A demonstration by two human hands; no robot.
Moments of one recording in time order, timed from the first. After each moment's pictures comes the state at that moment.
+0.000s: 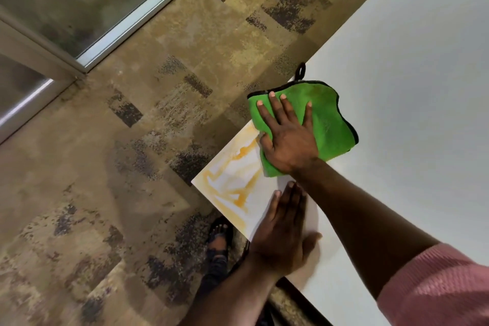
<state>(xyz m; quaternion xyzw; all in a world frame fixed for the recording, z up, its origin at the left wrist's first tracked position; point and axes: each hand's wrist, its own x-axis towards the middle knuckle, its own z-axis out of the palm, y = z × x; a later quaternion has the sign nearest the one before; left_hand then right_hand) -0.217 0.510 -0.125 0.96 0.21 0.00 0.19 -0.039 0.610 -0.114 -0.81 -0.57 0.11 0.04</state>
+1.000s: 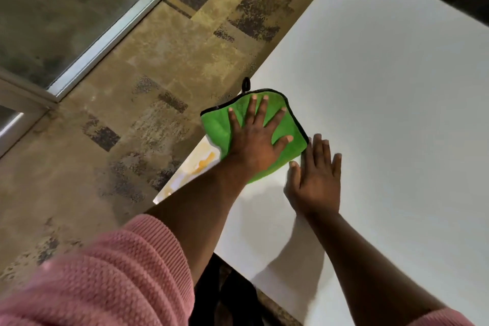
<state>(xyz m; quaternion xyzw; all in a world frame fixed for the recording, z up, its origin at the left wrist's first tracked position) -0.054 0.644 -0.109 0.96 0.26 -0.05 0.11 -0.008 0.459 -0.122 -0.94 -0.31 0.10 0.10</state>
